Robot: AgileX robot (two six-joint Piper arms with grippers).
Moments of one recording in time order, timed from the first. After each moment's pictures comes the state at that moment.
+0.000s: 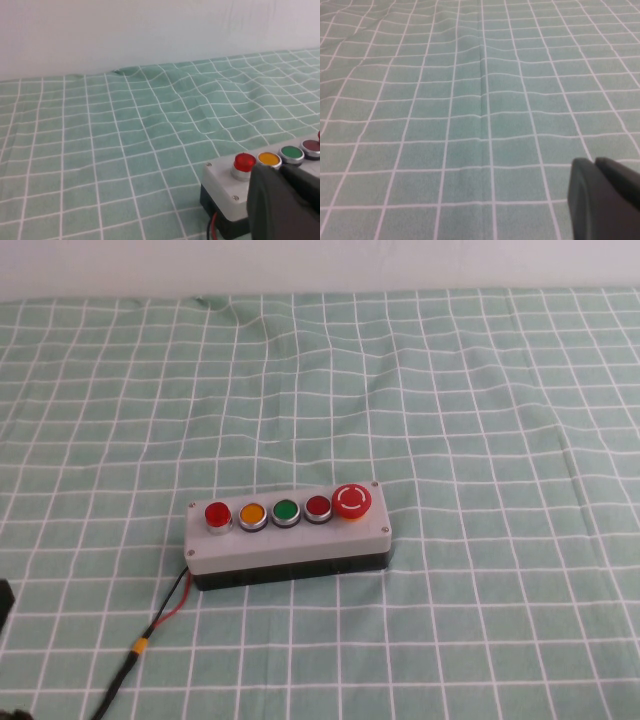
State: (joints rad) right arm 0.04 -0.01 0.03 0.02 0.35 0.07; left arm -0.37 0.27 -0.31 0.25 0.31 -0.17
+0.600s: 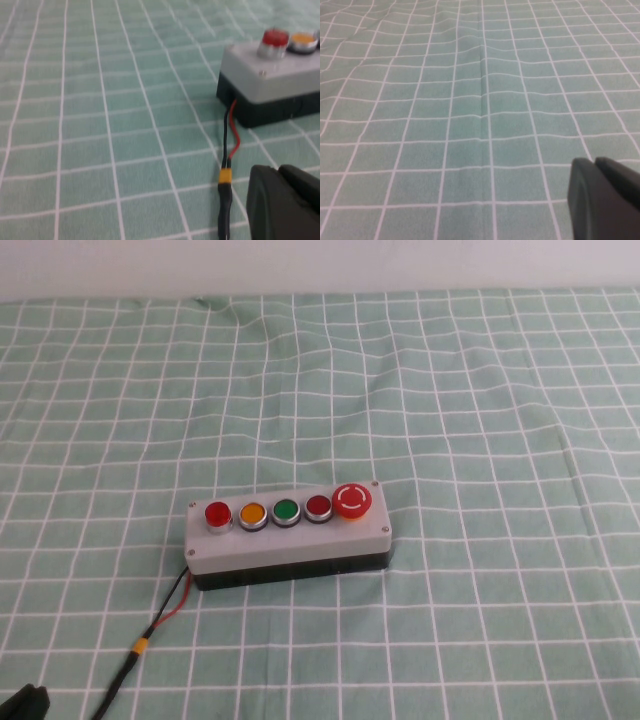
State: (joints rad) right arm 0.04 -0.01 0.03 0.02 0.35 0.07; left arm -0.28 -0.01 0.03 0.06 0.36 -0.02
